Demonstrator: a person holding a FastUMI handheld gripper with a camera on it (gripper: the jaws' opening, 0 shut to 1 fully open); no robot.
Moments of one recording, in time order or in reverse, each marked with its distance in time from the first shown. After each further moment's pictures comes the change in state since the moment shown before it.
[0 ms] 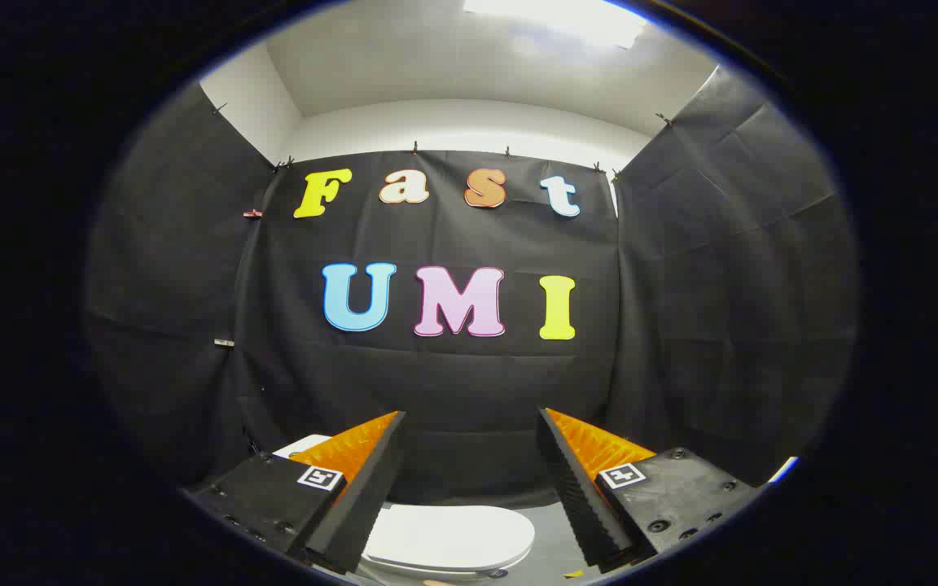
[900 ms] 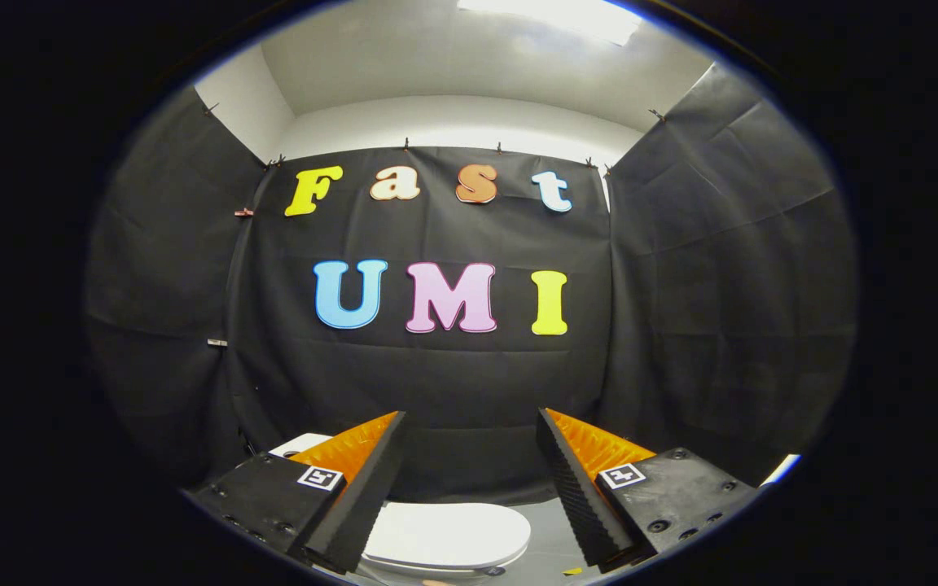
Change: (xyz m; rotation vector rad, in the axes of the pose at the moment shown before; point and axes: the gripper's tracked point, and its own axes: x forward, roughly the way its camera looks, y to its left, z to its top) arm 0.004 -0.013 -0.005 0.011 0.029 -0.028
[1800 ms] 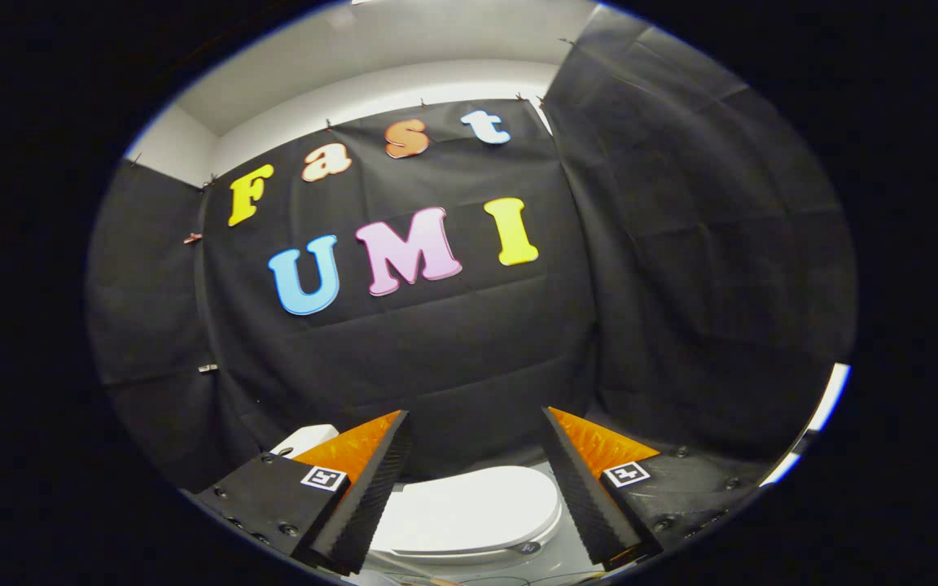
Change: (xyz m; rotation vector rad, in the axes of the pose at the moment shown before) arm 0.043 -0.078 -0.131 0.316 0.197 -0.069
